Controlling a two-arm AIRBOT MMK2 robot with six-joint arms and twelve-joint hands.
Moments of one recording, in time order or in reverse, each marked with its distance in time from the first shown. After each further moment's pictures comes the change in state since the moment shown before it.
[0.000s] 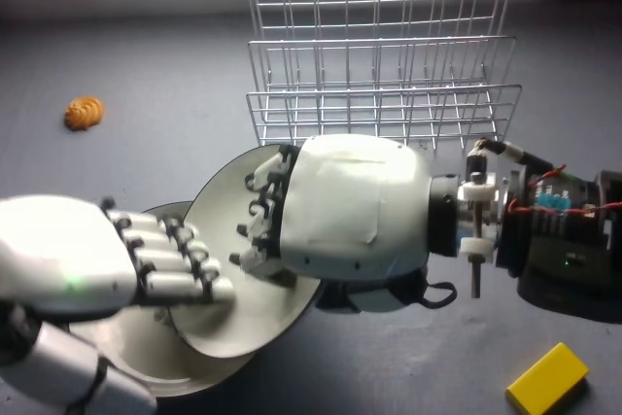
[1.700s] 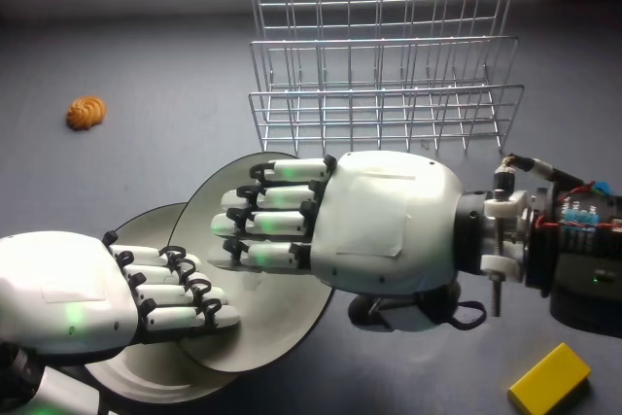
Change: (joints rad) left arm 0.069 -0.014 -0.040 0.044 0.001 -0.002; right arm -0.014 0.064 -0.075 0.002 -0.098 0.007
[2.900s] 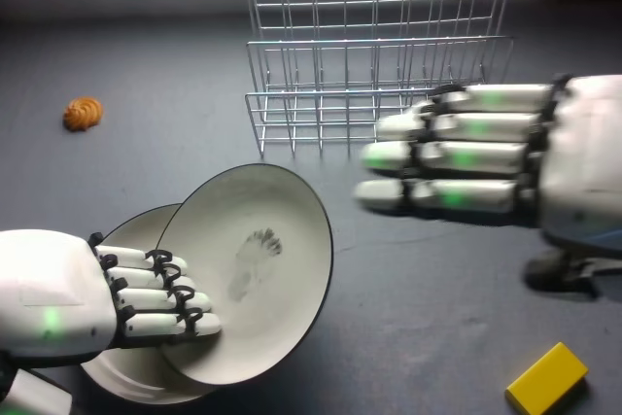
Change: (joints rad) left arm 0.014 0.012 0.041 0.092 -0.059 0.002; right arm -0.038 0.489 -0.217 -0.240 0.168 0.408
